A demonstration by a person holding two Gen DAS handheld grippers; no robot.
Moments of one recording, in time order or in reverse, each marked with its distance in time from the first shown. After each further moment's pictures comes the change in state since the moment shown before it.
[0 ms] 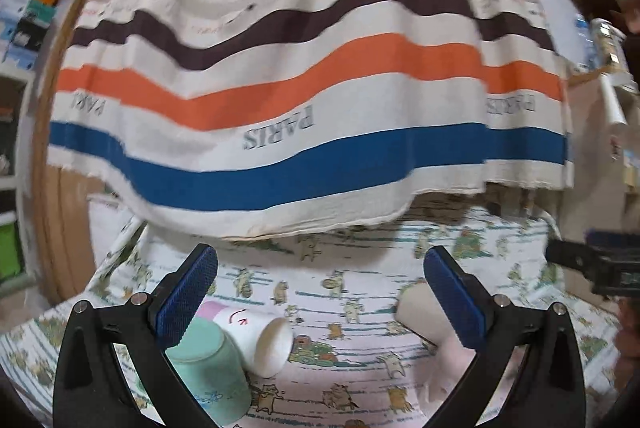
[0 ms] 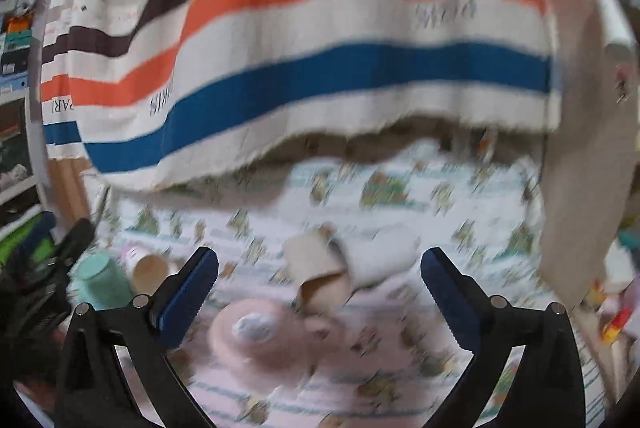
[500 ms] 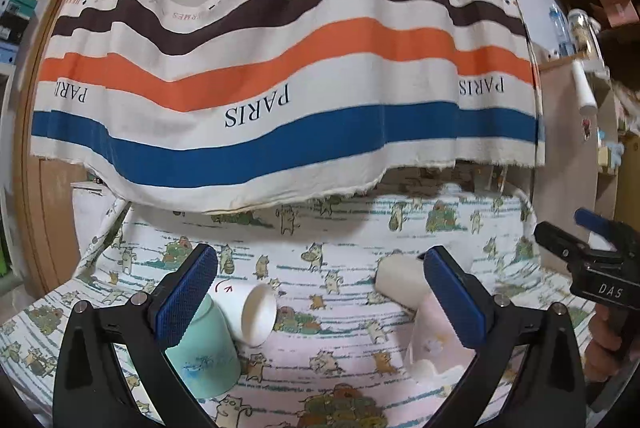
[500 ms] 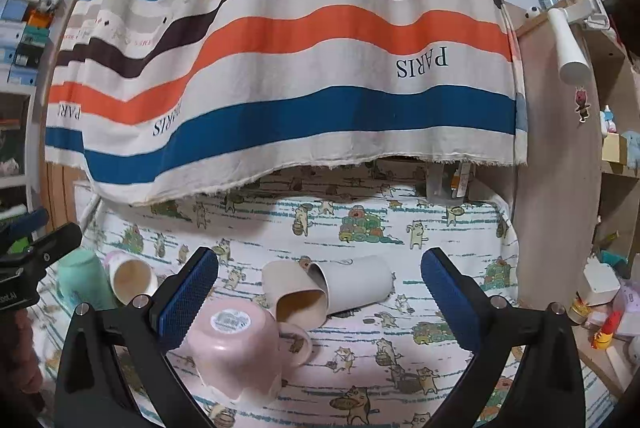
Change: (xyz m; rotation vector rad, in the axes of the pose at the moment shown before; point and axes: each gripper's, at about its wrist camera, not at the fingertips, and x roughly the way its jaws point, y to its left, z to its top) left arm -0.016 0.002 -0.024 0.014 0.053 -0.073; right arm -0.028 0.000 -0.047 -0.045 -0.203 -0.056
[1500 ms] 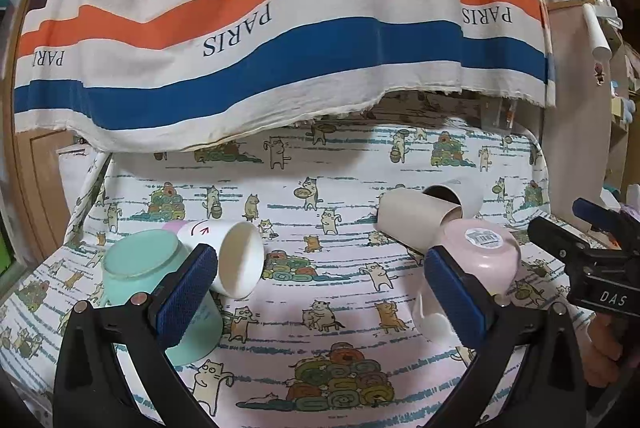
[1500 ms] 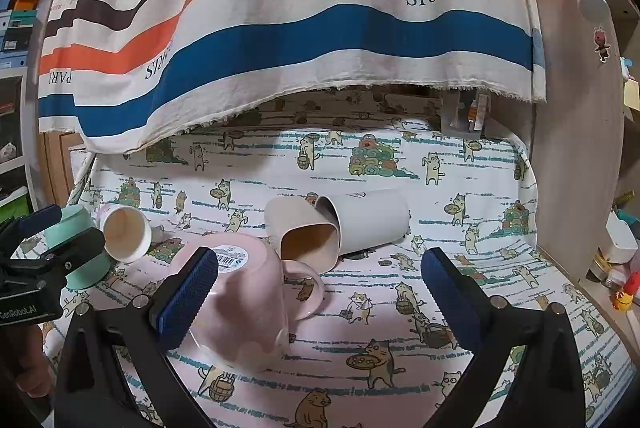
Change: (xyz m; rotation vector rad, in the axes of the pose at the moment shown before) left arm 0.039 -0.011 -0.028 0.025 0.218 -0.004; right arm 0.034 0.004 -0.040 0.032 0.194 0.027
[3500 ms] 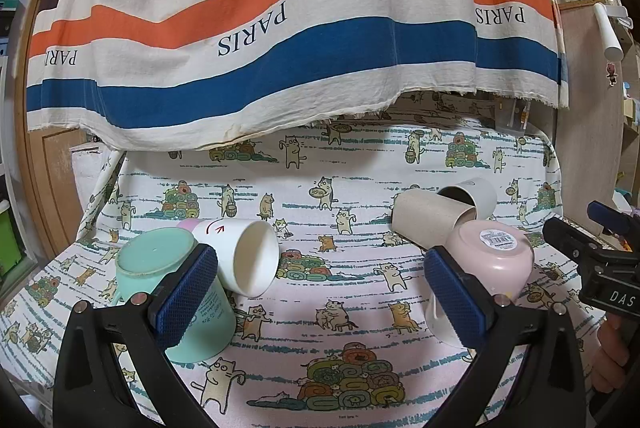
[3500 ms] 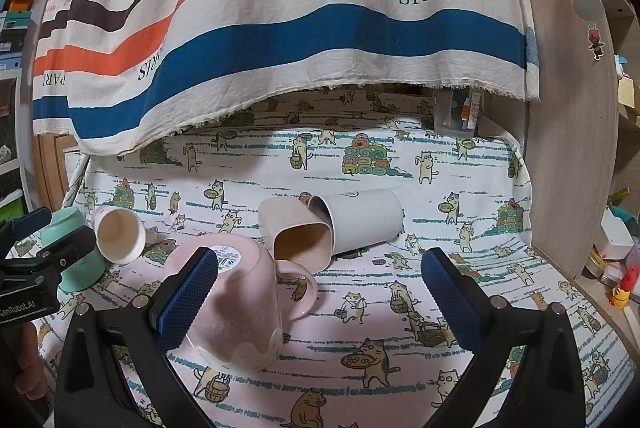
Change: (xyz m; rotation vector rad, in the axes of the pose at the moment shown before) left arm 0.002 0.003 0.000 -0.009 -0.001 0.046; right arm 0.000 -0.004 0.000 0.007 0.000 -0.018
